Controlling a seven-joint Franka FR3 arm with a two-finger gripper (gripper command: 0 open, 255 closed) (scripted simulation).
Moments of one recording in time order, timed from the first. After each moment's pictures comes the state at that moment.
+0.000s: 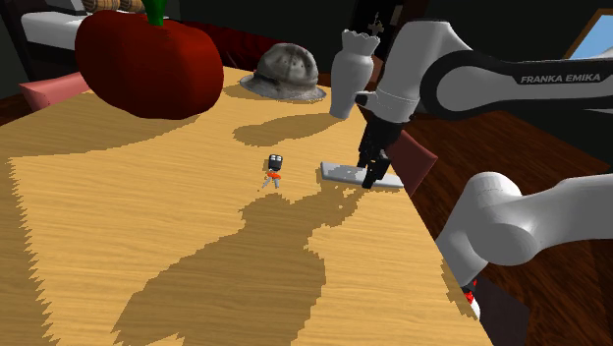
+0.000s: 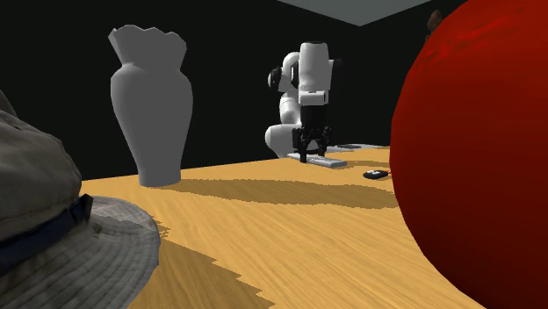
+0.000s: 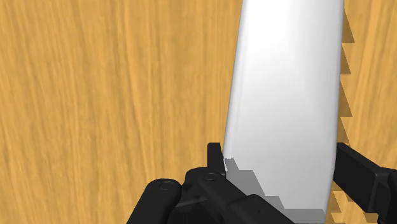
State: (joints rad) arm 0.30 -0.91 0.03 -2.79 0.04 1.88 -0.52
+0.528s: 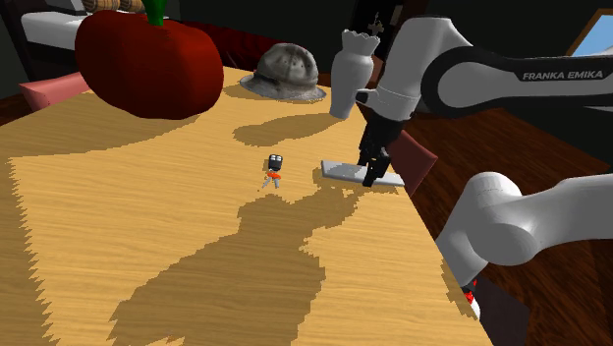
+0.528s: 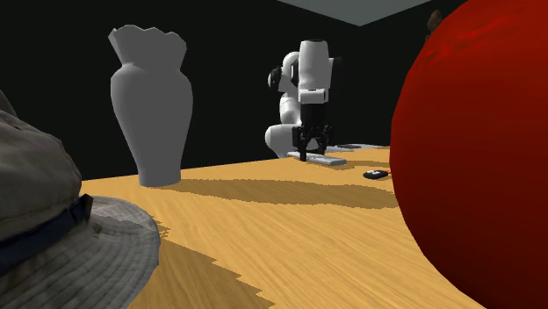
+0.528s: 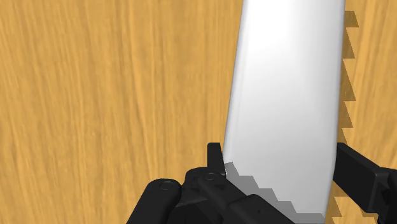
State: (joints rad) arm 0.30 -0.91 0.03 -2.78 0.03 1.86 -0.52
